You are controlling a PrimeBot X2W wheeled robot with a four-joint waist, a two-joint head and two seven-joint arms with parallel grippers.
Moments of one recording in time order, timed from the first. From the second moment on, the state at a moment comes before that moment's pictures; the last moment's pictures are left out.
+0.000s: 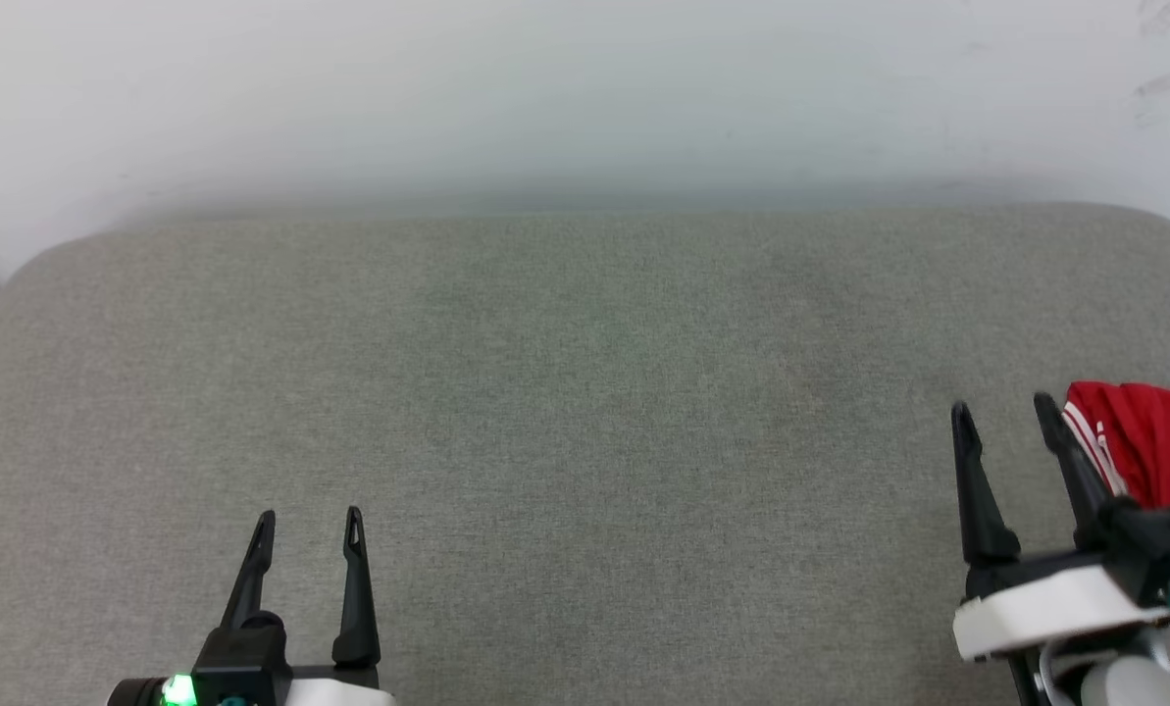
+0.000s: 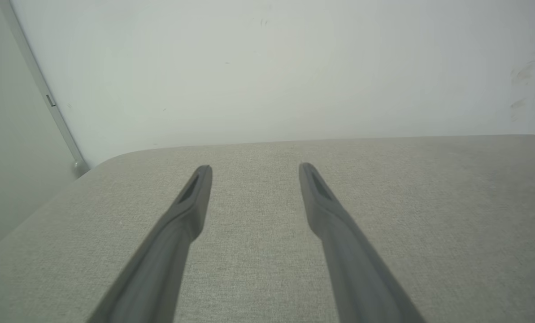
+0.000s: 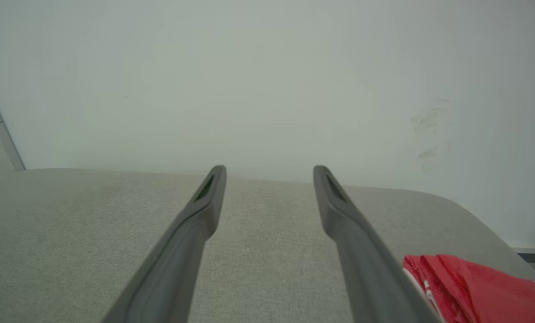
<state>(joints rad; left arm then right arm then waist) 0.11 0.05 -0.03 0.00 -0.03 0.07 -0.26 -0.11 -0.08 -0.04 0.13 0.06 0.13 -0.26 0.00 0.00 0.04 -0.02</state>
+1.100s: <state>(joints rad) 0.16 0.05 -0.05 0.06 -0.09 0.05 -0.25 0.13 -0.05 -0.05 0.06 0.17 0.13 -0.25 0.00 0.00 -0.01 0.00</state>
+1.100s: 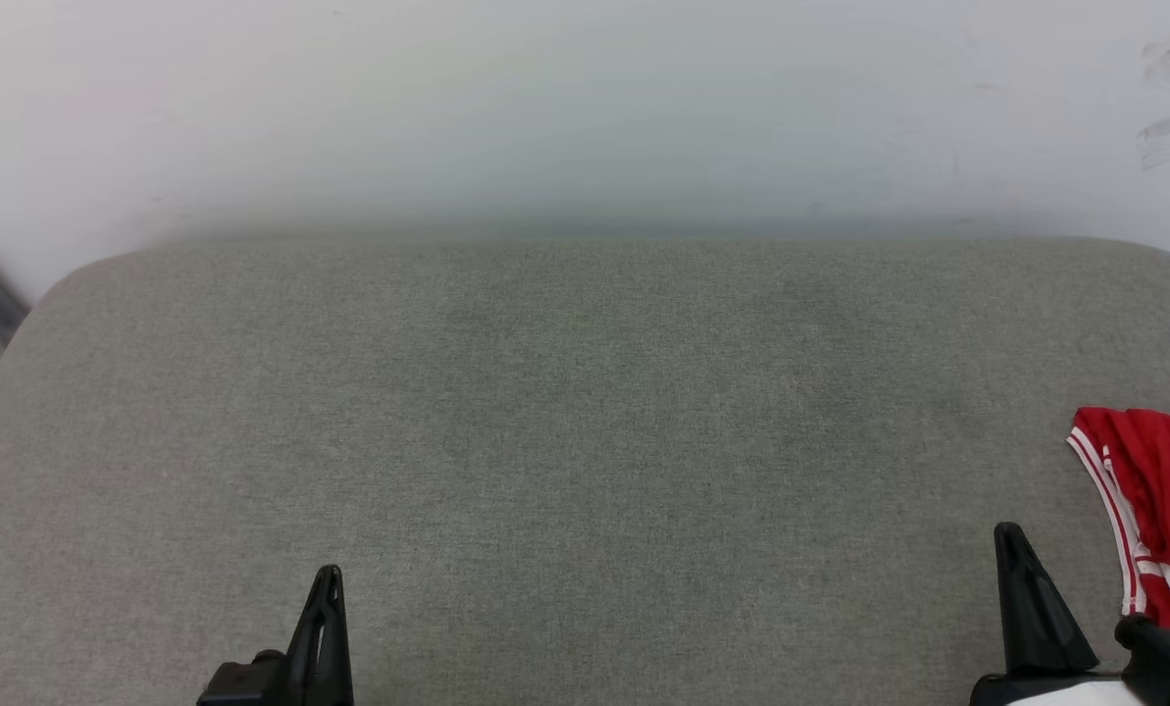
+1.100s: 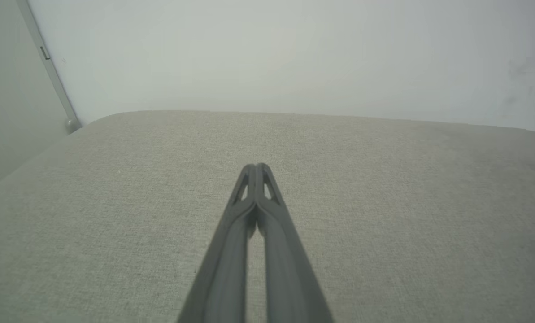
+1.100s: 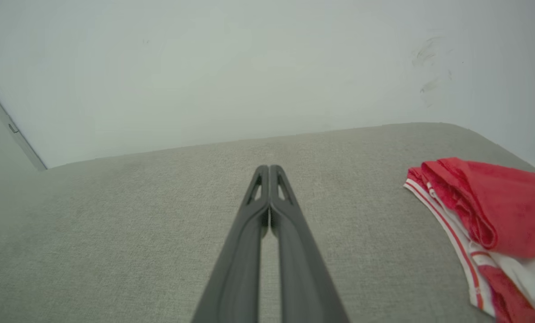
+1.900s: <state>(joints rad) 0.09 0.07 -0.03 0.12 -0.57 0.00 -0.16 0.08 -0.06 -0.05 0.12 0.63 0.13 -0.16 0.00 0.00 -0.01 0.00</state>
